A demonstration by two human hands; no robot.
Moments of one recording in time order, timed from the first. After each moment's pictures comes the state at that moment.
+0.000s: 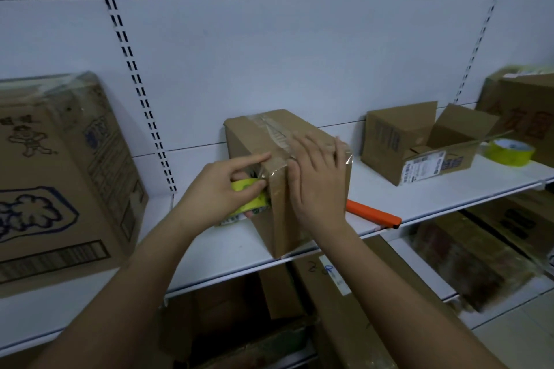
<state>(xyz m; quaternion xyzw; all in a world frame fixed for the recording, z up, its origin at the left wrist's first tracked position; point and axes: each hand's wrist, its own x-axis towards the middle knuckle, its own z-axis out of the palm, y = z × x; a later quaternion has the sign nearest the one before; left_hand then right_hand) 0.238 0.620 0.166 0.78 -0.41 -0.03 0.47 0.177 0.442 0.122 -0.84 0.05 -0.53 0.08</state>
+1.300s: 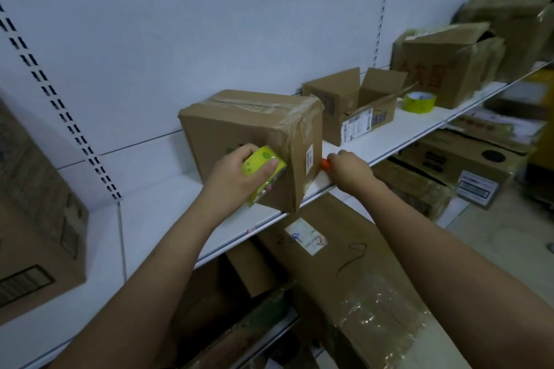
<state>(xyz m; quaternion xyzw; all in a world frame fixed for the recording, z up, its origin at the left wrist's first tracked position) 0.209 0.560 0.135 0.72 -0.48 -0.10 0.49 0.116 0.305 0.062 -0.93 0.36 -0.11 0.07</state>
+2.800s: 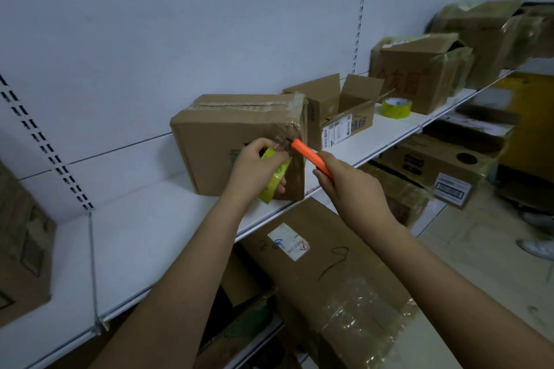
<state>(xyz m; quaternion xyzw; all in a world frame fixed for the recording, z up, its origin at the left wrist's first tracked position) 0.182 0.484 0.142 0.70 -0.35 -0.22 0.59 0.032 0.369 0.088 -0.91 0.24 -0.34 0.01</state>
